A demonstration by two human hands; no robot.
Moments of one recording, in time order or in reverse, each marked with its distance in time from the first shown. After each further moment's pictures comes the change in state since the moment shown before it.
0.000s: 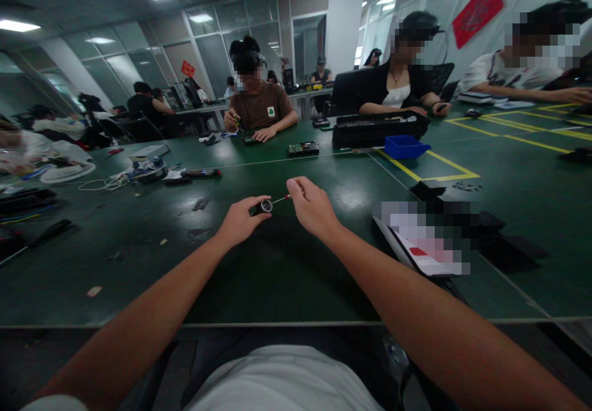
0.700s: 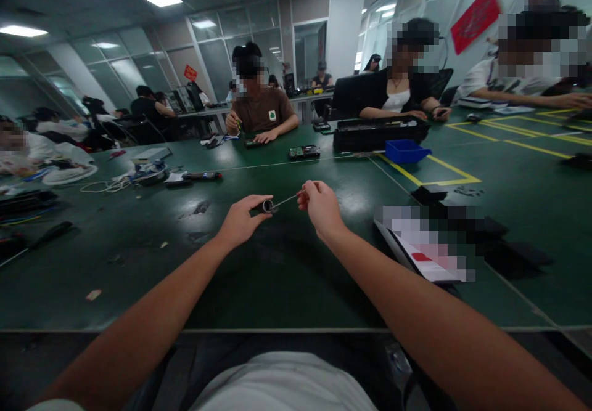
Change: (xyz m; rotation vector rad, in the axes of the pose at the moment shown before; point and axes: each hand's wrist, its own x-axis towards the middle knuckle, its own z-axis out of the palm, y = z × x) left_hand 0.006 0.004 -0.005 -0.011 0.045 0.105; right_hand 0.010 0.008 0.006 0.500 0.196 0.340
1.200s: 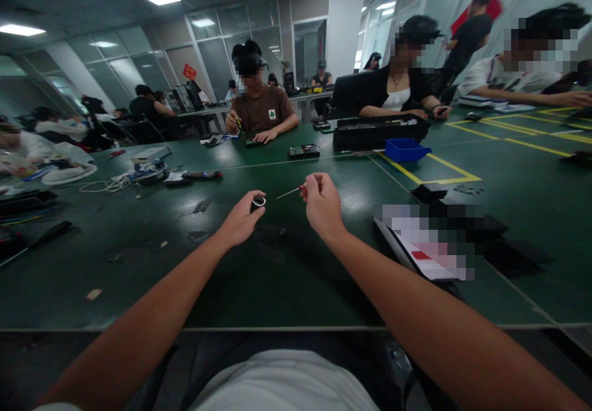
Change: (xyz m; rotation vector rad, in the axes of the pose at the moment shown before) left_hand -0.002 0.004 -0.002 -0.023 -0.039 -0.223; right_hand -0.008 -0.007 -0.002 -0.188 0.047 -0.258
